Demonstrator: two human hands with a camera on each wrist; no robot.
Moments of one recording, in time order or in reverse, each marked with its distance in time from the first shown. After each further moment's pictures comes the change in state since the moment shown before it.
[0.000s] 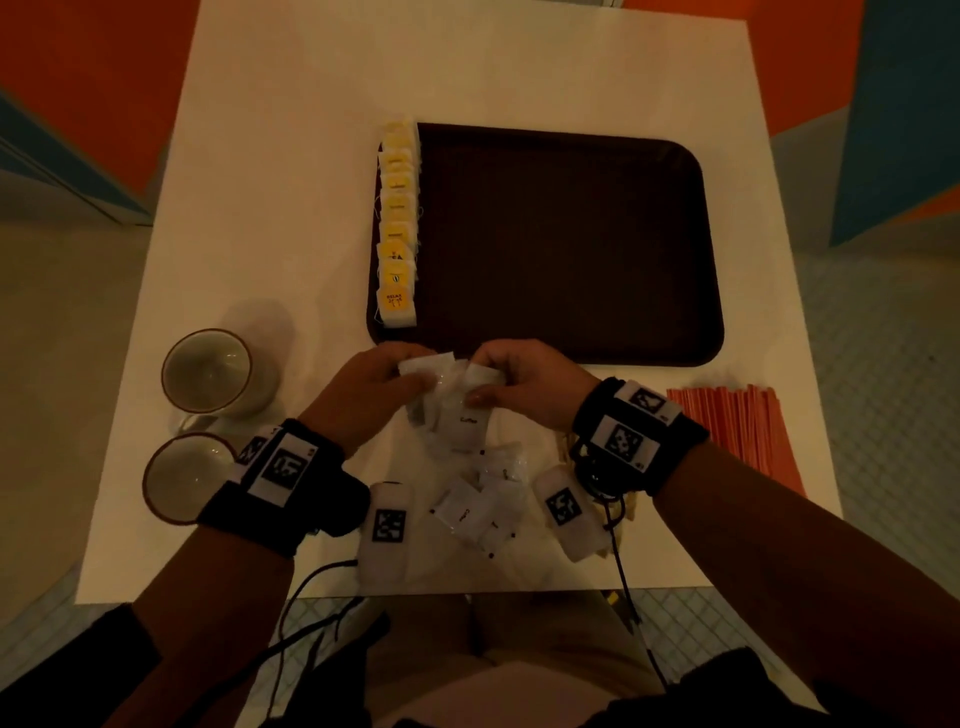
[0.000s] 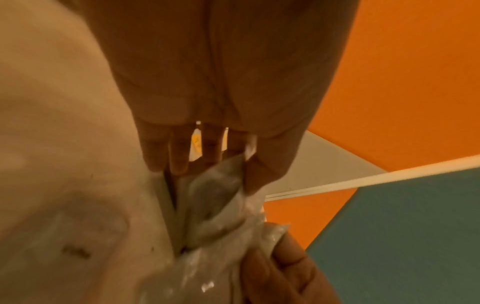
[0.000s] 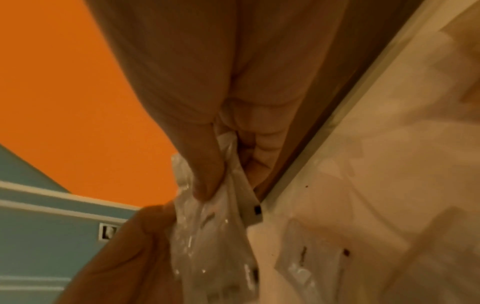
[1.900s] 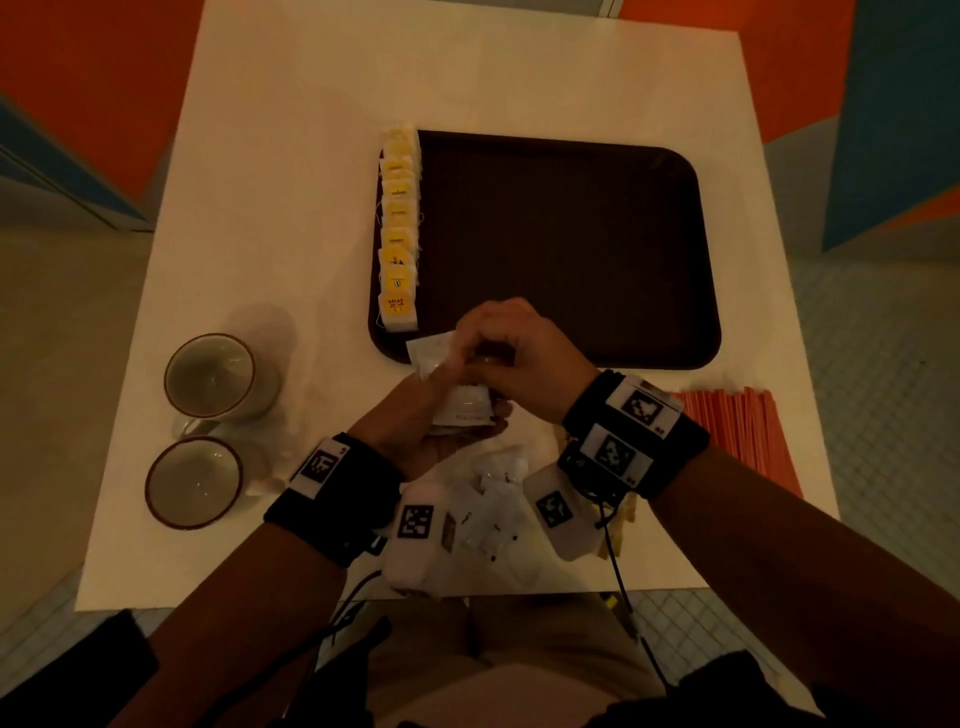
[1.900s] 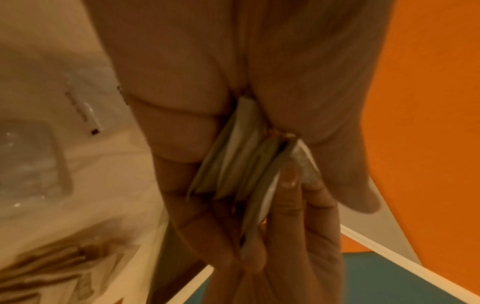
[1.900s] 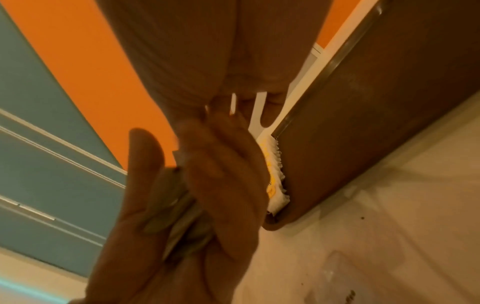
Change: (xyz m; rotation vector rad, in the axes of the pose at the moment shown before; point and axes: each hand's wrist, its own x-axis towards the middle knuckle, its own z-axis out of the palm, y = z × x) left_hand -0.006 0.007 0.037 -0.806 -0.319 -0.156; right_hand -0.004 -0.027 -0.003 -0.148 0.228 -0.307
